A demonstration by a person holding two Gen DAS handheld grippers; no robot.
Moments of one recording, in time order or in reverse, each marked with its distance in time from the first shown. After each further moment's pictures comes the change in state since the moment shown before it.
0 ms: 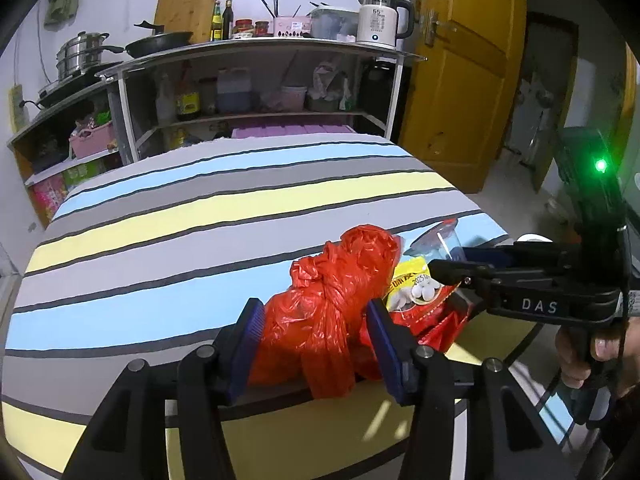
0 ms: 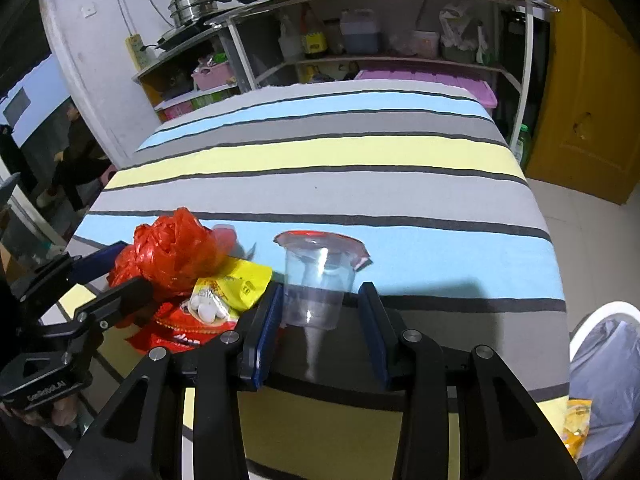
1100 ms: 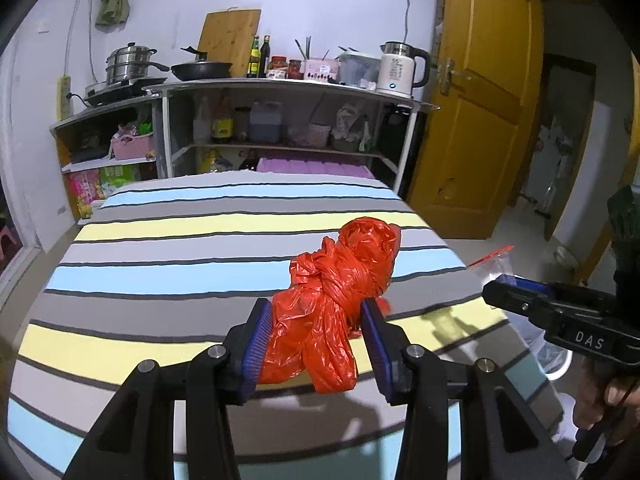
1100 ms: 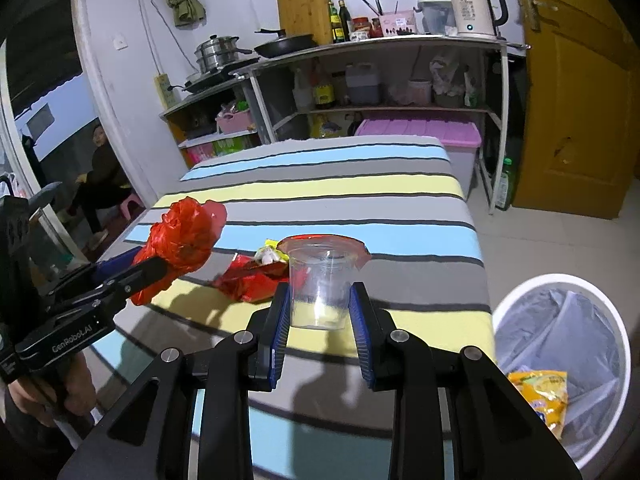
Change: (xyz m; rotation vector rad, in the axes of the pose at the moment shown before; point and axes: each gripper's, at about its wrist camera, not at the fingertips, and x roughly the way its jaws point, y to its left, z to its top) left arm -0.098 -0.043 -0.026 -0.123 -0.145 0.058; right arm -0.125 0.007 -0.058 -0.021 -0.187 0.017
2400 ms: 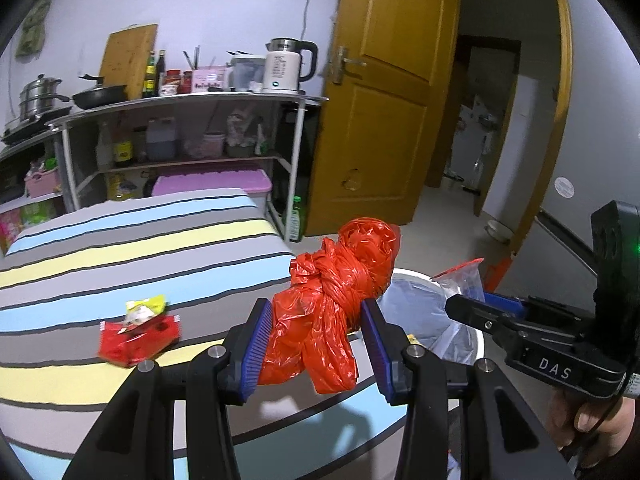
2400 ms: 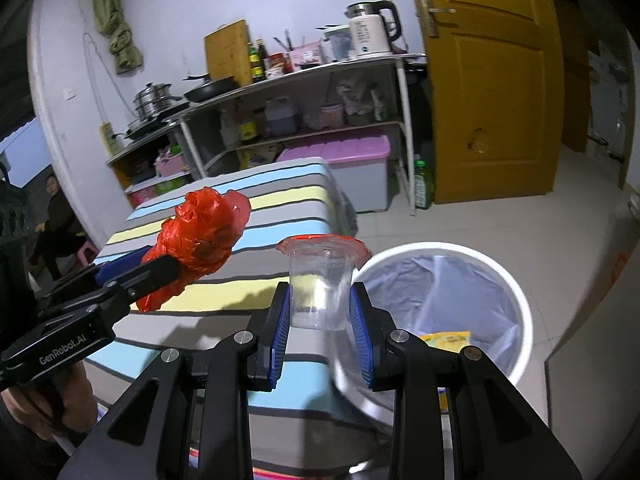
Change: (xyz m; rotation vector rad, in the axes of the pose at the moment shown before) left arm 0.014 -0.166 0.005 0.149 0.004 -0.258; right arm -0.103 -0.102 -0.043 0.158 -0.107 -0.200
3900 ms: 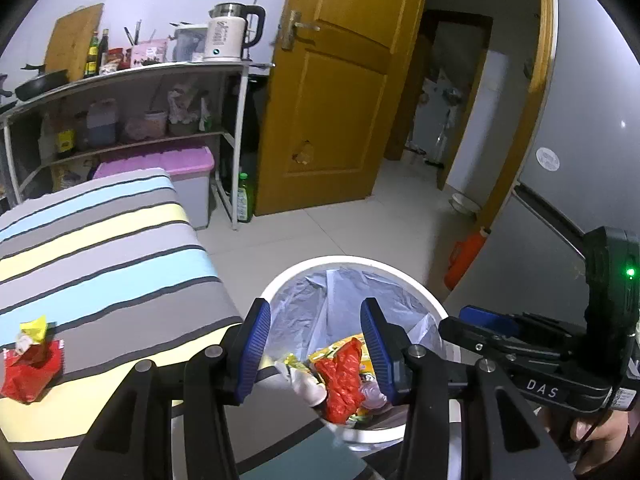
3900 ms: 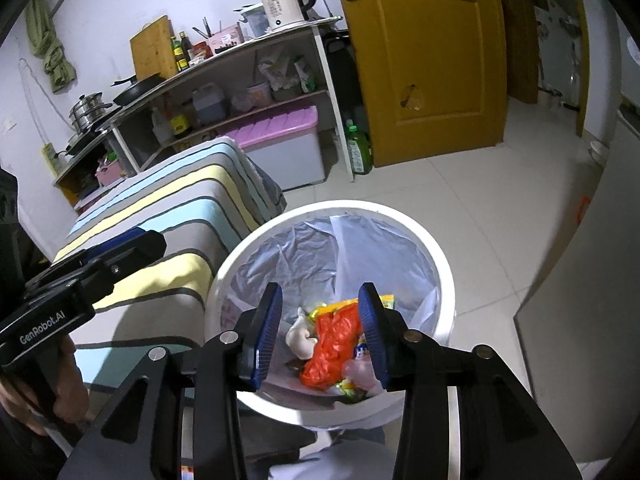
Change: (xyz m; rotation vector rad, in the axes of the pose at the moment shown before) left arm 0.089 -0.045 0.006 0.041 0.088 -0.142; right arm 0.016 -0.086 -0.012 0.128 0.079 -0.132
